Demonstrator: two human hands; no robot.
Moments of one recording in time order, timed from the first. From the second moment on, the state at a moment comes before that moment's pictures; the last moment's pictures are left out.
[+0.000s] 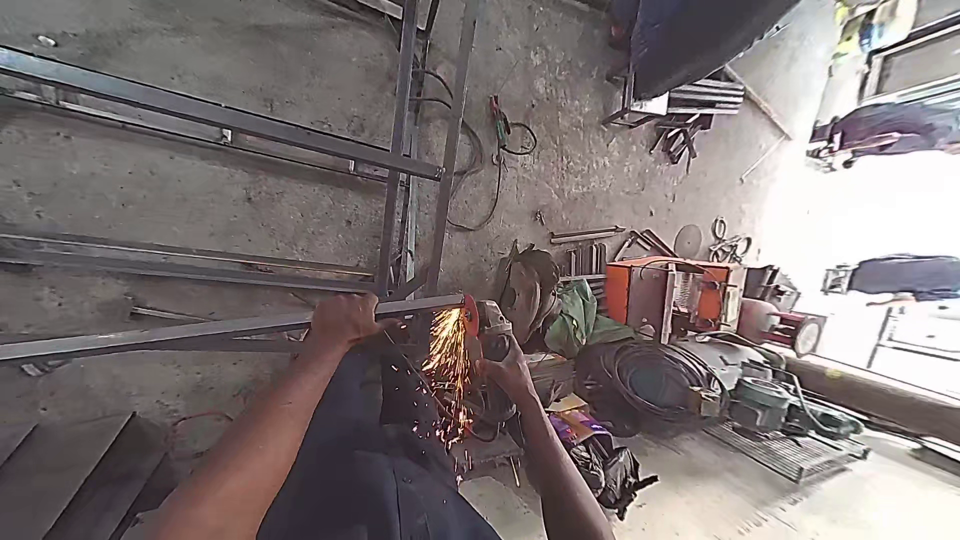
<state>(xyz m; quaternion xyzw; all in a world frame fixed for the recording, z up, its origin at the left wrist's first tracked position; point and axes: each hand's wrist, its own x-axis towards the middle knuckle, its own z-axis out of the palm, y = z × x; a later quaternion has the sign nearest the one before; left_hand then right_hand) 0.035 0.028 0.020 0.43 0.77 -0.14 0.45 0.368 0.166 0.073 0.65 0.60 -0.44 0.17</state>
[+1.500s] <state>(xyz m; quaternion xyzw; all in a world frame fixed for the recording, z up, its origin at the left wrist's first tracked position) 0.103 0.024 0.181 0.23 0.55 0.42 0.69 0.203 0.162 0.188 0.47 0.41 -0.75 -0.23</state>
